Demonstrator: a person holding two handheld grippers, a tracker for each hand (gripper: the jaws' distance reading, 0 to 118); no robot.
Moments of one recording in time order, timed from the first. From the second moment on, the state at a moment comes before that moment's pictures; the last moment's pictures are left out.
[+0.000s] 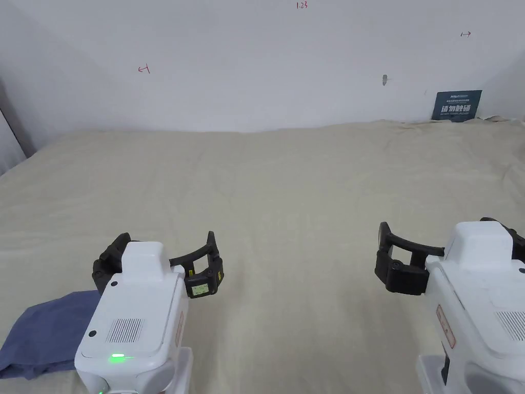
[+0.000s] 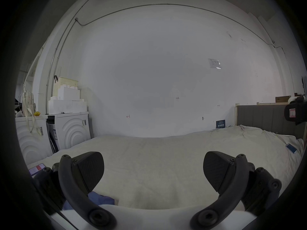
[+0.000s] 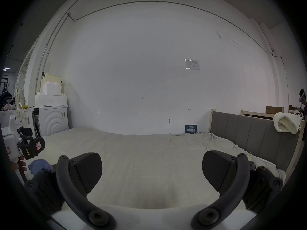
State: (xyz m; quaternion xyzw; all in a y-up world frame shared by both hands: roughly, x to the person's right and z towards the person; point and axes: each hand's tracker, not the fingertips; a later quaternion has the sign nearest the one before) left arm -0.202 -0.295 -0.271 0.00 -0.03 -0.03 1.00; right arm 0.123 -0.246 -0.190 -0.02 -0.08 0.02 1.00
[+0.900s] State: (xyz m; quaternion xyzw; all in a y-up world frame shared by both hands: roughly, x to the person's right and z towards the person) left arm -0.206 -0.294 -0.270 0.01 -0.03 -0.01 1.00; right arm 0.128 -0.249 -0.190 -0.02 -0.08 0.02 1.00
